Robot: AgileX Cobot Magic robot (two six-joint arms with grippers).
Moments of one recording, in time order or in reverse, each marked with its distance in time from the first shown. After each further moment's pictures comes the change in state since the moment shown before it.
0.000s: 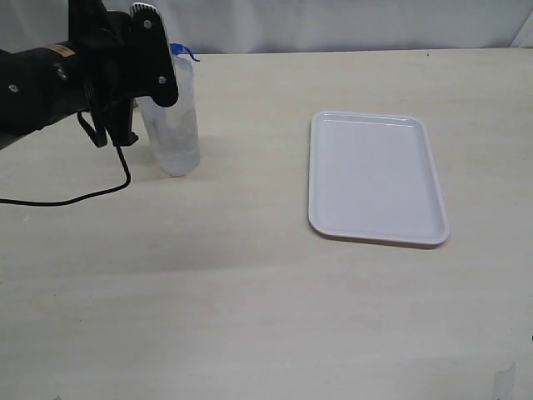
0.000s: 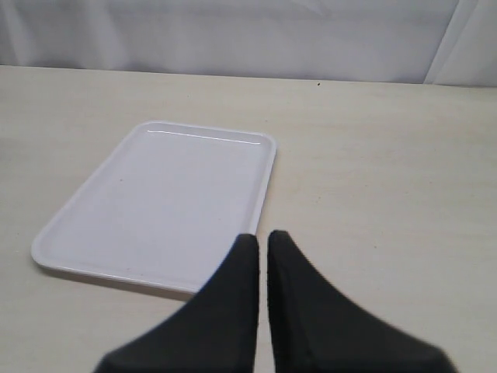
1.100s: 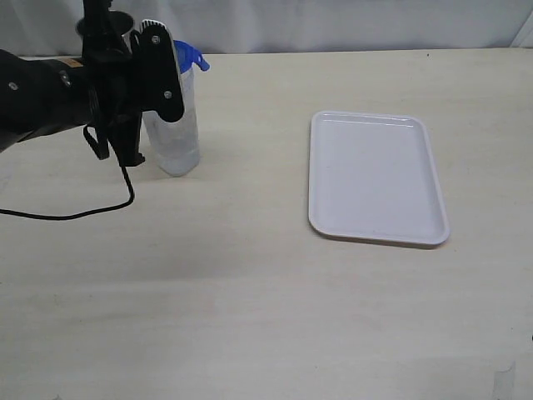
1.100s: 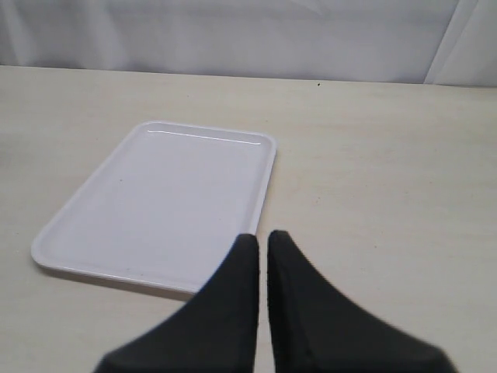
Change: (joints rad) left arm 0.000 0.000 0.000 -0.060 0.127 0.026; right arm 0.000 0.000 0.000 0.000 0.000 0.000
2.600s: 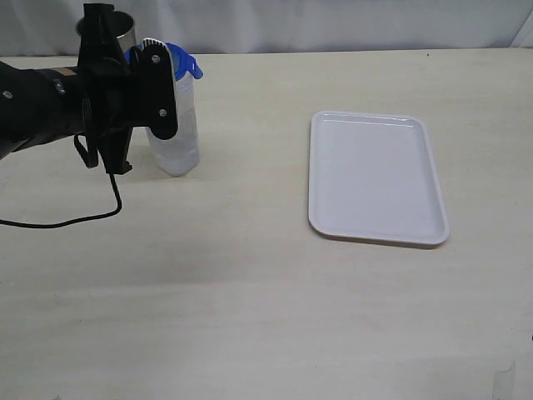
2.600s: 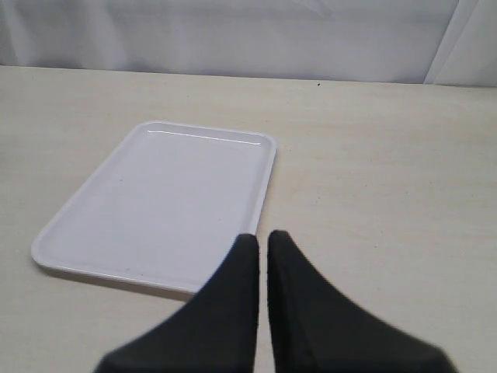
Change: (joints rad) left arm 0.000 -0.011 0.033 -0.047 -0.019 0.146; right arm 0.000 0.000 0.000 0.000 0.000 0.000
